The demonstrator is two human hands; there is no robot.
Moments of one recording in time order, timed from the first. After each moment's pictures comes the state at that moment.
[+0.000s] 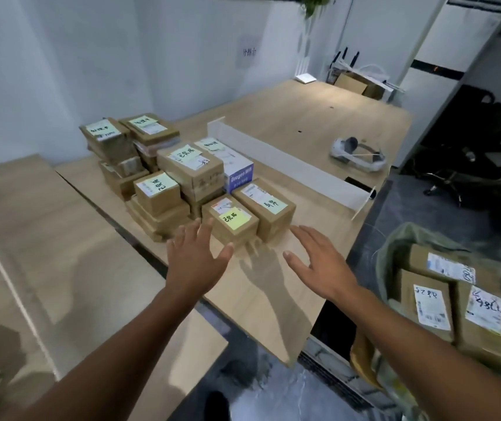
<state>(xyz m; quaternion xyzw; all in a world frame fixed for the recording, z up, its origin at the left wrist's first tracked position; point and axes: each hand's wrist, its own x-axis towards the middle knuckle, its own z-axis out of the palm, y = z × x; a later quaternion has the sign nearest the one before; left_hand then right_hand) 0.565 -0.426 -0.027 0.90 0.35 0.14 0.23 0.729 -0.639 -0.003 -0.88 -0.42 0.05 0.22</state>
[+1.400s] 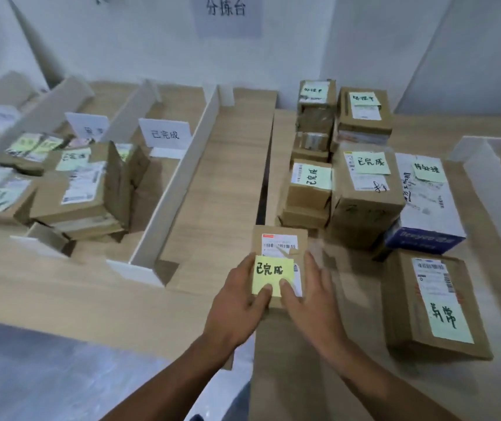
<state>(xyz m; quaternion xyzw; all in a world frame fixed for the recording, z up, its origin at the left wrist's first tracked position) 0.628 -0.455 -0.107 0.59 0.68 0.29 0.33 0.801 -0.427 -0.119 -0.65 -0.63 0.32 0.27</state>
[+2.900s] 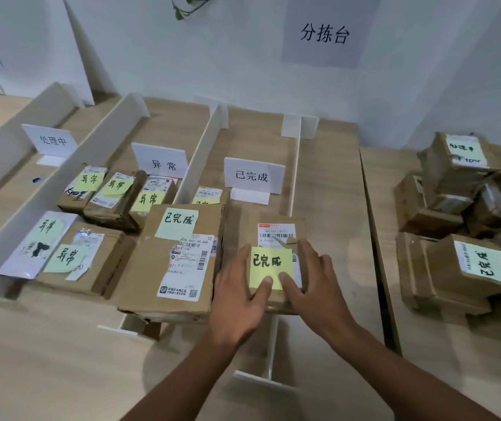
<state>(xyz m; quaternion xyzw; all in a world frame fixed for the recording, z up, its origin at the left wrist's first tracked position) 0.264 -0.282 -0.084 0.54 0.70 0.36 0.30 0.435 -0.238 -0.090 -0.59 -0.68 0.34 0.27</state>
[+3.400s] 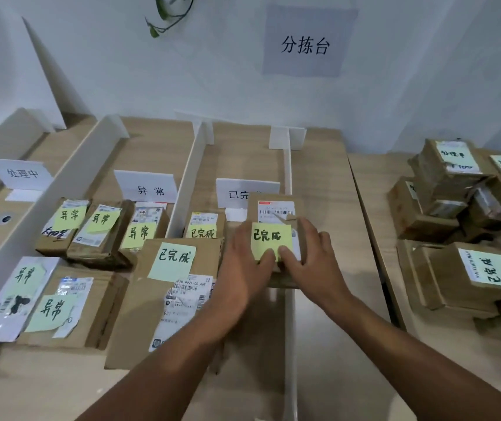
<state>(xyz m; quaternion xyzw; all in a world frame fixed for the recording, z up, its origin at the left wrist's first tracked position) 0.226 -0.163 -0.060 0.58 0.66 0.36 0.32 0.391 -0.146 -0.075 -0.62 -0.64 0.30 0.33</state>
